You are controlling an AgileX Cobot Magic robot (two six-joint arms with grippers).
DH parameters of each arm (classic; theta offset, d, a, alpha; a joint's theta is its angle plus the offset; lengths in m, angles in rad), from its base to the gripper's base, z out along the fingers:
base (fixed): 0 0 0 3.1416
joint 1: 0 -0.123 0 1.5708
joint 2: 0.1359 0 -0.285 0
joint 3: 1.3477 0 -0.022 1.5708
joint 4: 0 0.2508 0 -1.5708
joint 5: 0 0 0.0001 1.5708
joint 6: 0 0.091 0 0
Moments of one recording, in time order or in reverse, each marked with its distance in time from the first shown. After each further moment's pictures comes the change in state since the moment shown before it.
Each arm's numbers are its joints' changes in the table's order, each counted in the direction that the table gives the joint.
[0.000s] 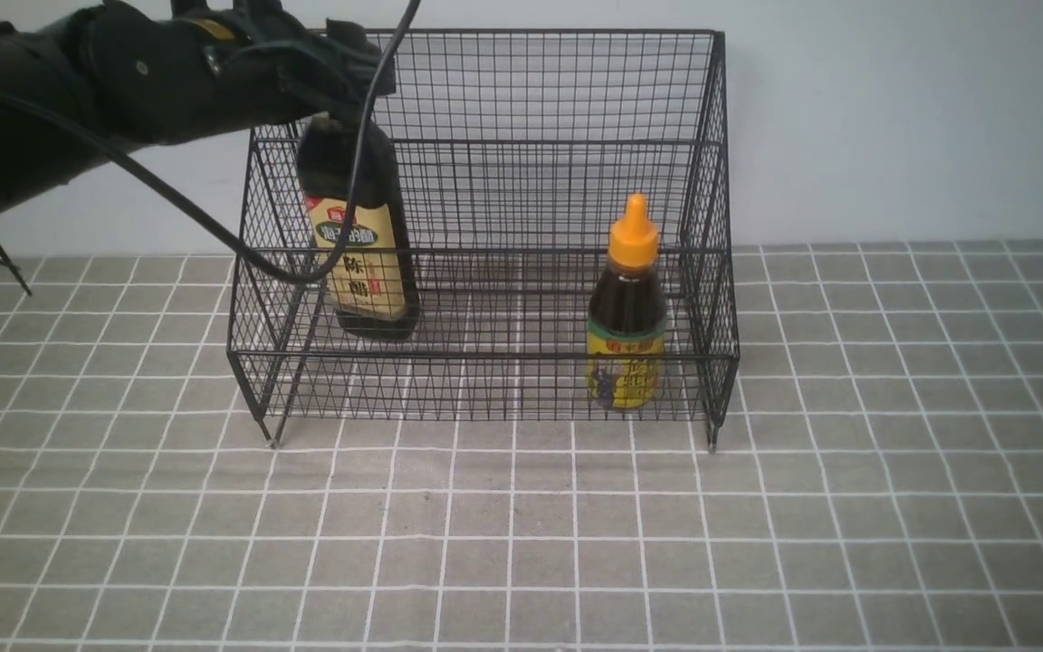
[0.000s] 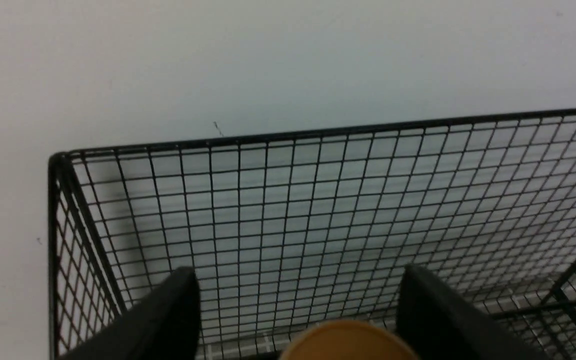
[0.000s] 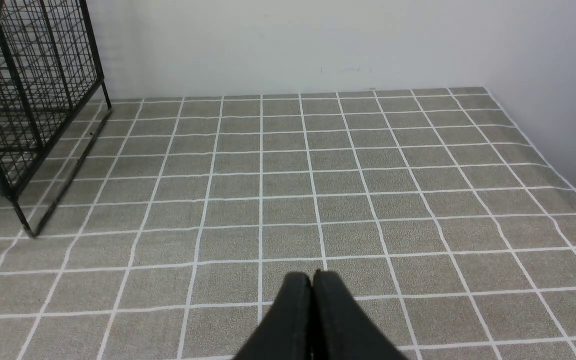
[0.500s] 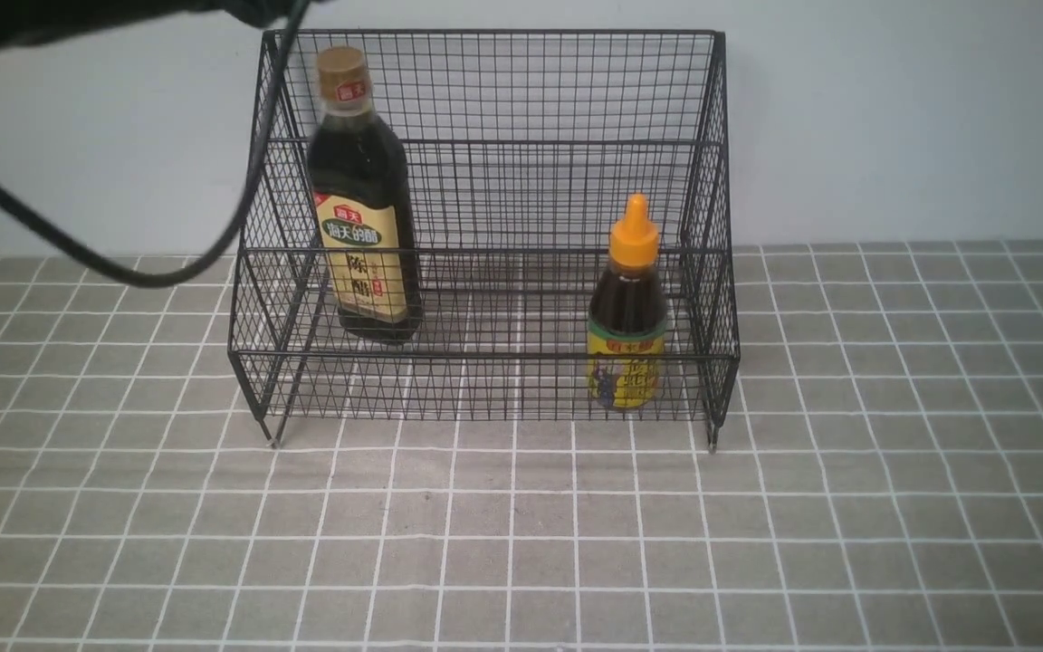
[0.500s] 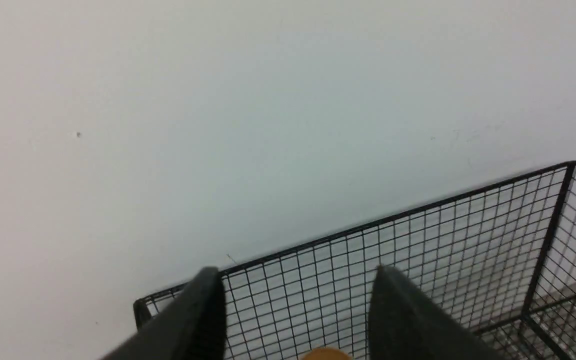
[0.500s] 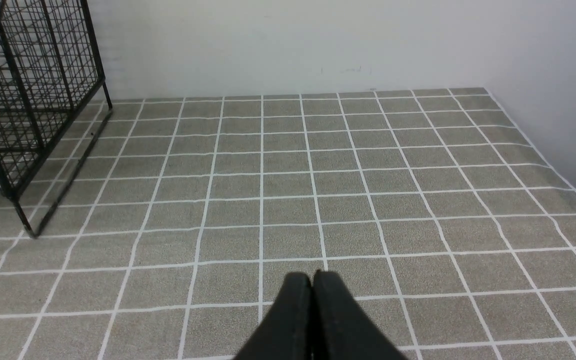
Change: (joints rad) right arm 0.000 0.000 0.000 0.000 0.000 0.000; left arm -0.001 -0.234 -0.007 0.006 0.101 0.194
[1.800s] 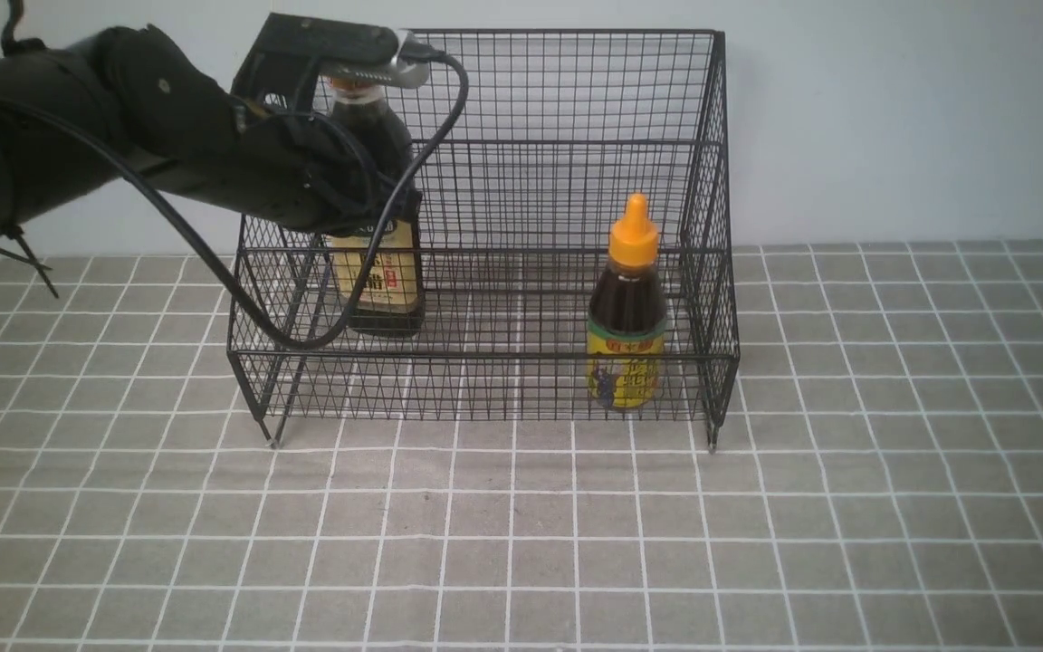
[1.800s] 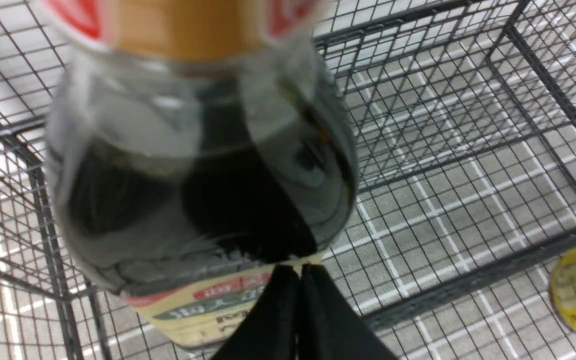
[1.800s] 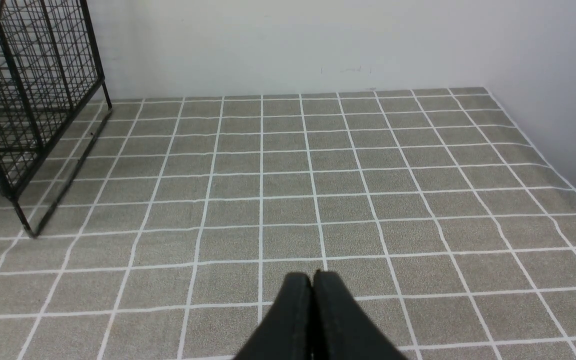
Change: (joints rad) right arm 0.000 0.000 0.000 0.000 0.000 0.000; left arm 0.000 0.296 -0.001 0.013 0.242 -0.115
